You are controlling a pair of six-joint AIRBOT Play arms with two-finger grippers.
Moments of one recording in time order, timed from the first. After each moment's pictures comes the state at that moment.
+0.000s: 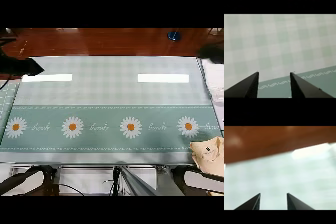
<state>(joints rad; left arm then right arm) 0.15 -1.21 1.33 1.17 -1.17 -1.21 -0.19 -1.41 1.38 -1.19 0.75 1.36</state>
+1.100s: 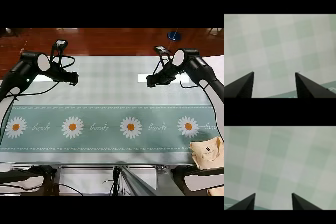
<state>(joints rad) -0.22 -1.48 1.33 1.52 -0.96 -1.54 0.17 -1.62 1.47 -1.46 1.12 1.50</state>
